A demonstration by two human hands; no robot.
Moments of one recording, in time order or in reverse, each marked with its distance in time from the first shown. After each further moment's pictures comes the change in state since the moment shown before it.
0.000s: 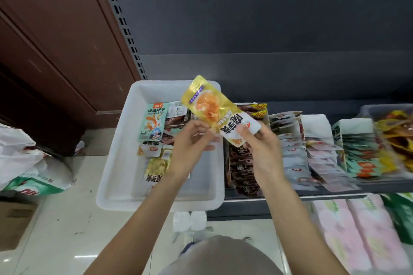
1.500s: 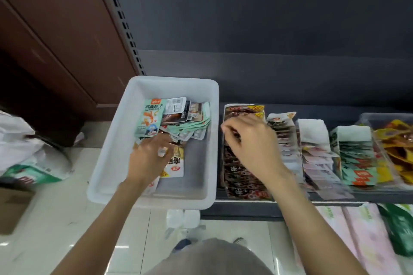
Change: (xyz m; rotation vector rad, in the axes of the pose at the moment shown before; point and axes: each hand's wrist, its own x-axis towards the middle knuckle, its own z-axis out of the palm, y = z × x) left_hand 0.004 -0.050 -0.077 1.095 0.219 0.304; right_hand 0.015 -0.022 -0.010 -1.287 -0.185 -0.884
